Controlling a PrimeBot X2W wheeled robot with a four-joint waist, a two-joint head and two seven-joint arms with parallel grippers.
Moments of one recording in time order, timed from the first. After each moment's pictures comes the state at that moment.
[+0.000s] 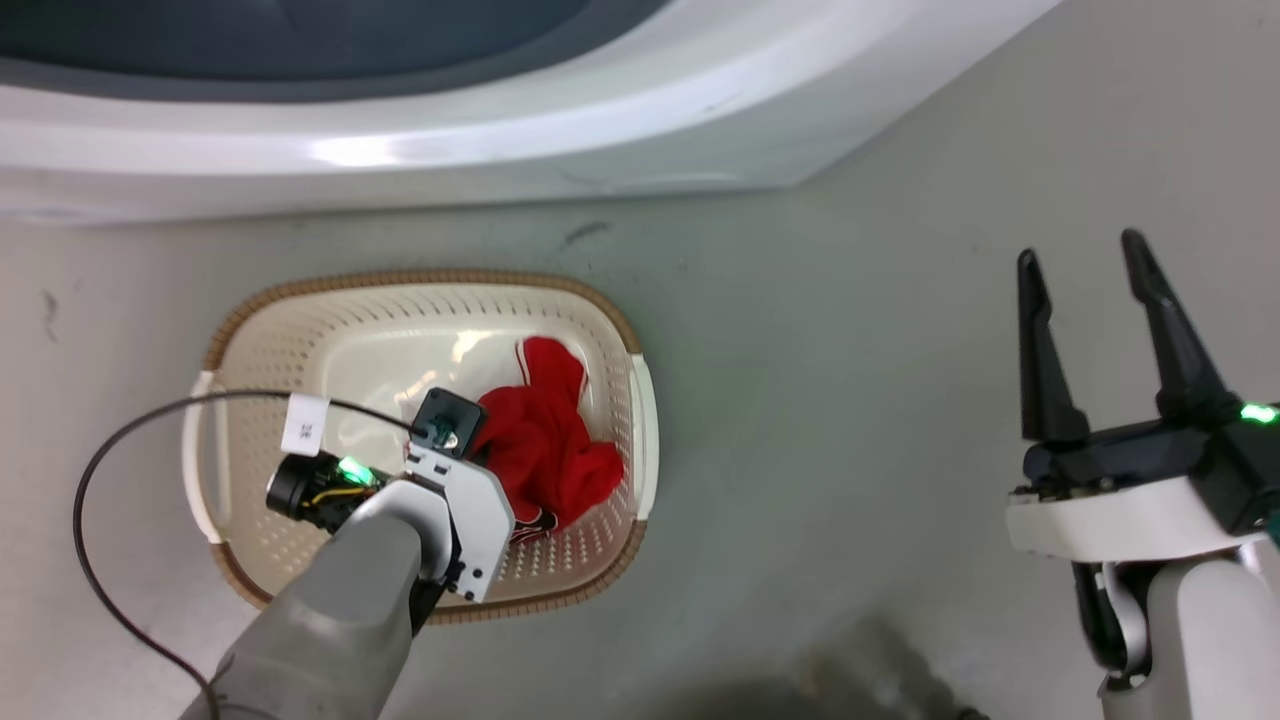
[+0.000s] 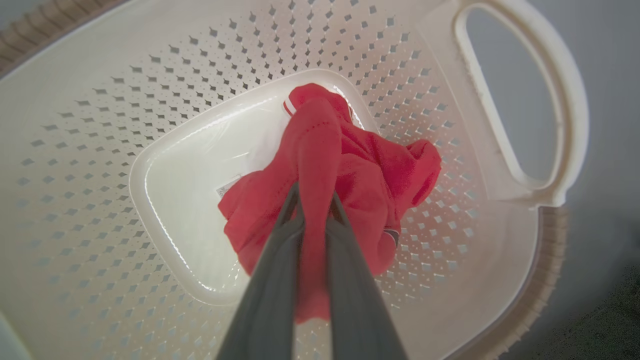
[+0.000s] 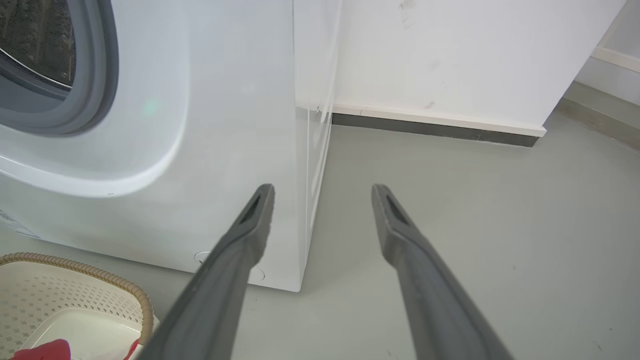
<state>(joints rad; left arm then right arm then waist) -0.76 0.19 -0.87 1.17 -0.56 -0.07 -0.17 -0.21 -0.05 0.00 -0.07 -0.01 0.13 -0.26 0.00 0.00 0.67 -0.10</state>
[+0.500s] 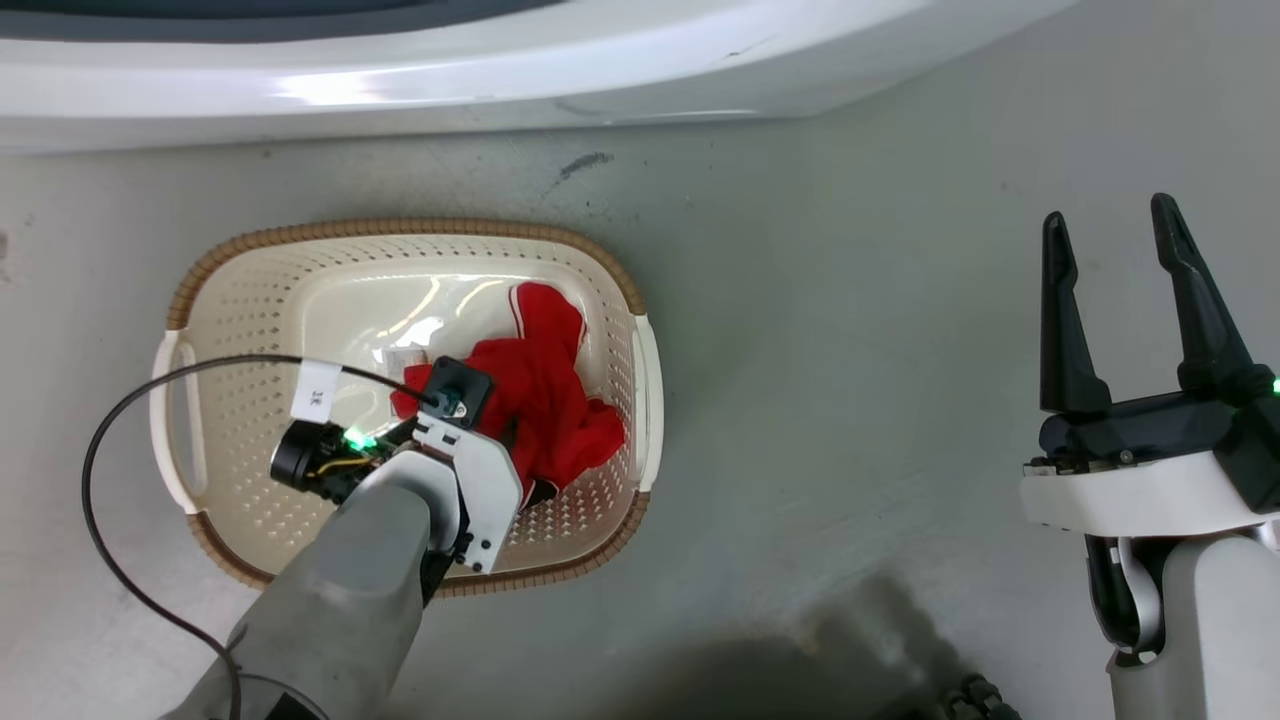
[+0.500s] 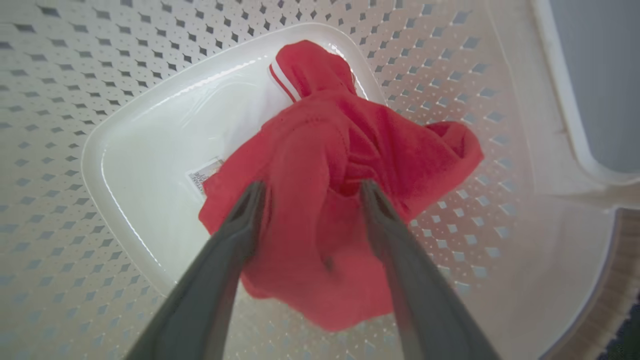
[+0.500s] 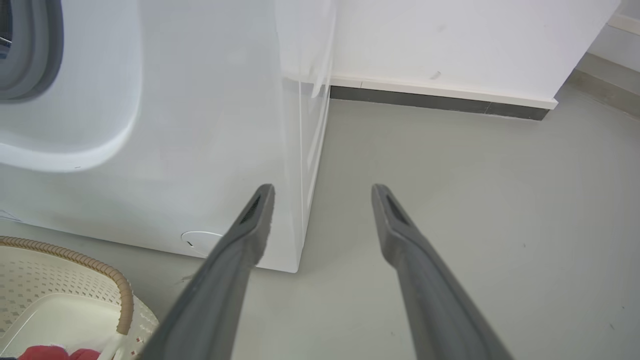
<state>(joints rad) -0.85 0.15 -0.90 1.27 -0.55 -0.06 -0.16 -0.26 -0.05 -0.02 -0.07 0.00 0.13 -0.26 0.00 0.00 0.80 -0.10</state>
